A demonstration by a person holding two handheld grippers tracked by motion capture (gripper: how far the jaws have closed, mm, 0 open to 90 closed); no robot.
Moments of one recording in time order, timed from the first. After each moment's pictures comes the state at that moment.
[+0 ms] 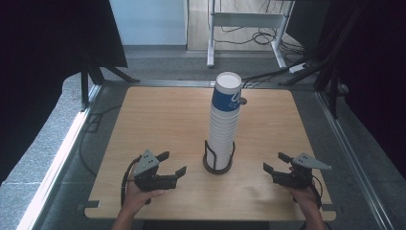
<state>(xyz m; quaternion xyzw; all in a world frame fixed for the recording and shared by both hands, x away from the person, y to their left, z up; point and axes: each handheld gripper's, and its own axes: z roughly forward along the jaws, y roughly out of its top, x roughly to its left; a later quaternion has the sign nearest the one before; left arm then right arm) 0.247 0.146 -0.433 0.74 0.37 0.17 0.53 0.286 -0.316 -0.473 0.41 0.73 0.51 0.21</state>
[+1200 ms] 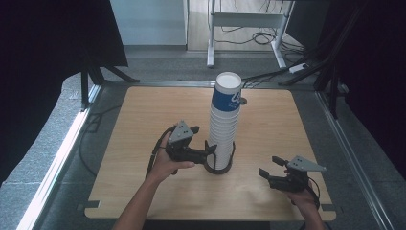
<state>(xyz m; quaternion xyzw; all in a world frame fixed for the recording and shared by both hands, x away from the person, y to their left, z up) 0.317 0.071 -0.389 0.78 0.29 0.16 0.54 0.280 -0.305 -0.475 0.37 0.76 0.51 0.18</state>
